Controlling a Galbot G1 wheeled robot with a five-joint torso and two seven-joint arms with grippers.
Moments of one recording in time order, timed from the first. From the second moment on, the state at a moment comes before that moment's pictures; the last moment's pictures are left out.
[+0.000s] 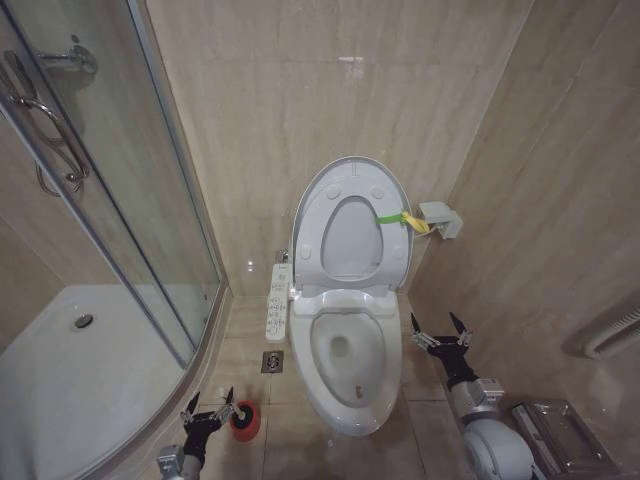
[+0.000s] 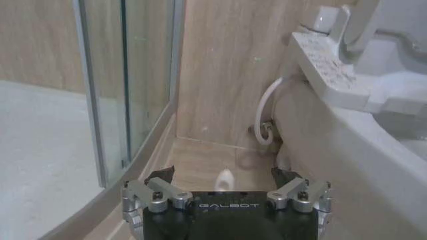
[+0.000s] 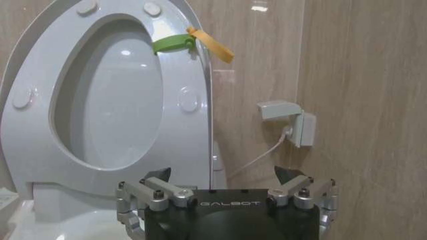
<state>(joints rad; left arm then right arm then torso) 1.40 -1.26 -0.39 -1.42 -0.46 -0.23 -0.02 -1.43 1.20 0.59 1.83 0.33 0.17 0.10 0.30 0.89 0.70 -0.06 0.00</state>
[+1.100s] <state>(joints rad) 1.17 -1.30 -0.32 -1.07 -0.40 -0.32 0.08 -1.43 1.20 0.59 1.83 0.33 0.17 0.10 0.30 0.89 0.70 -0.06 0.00</state>
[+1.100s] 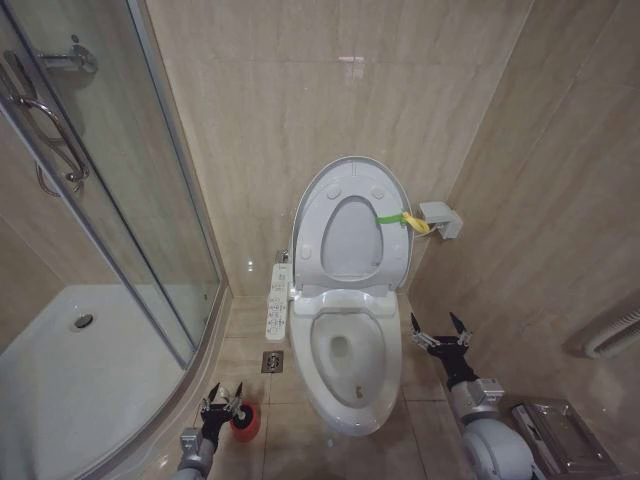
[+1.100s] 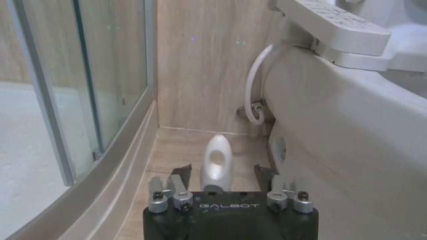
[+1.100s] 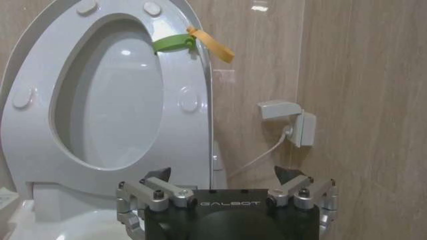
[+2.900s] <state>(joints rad) 1.31 -1.24 -0.38 -1.33 -0.34 -0.28 0.05 -1.43 1.20 0.59 1.83 0.33 0.17 0.10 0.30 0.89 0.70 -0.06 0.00</state>
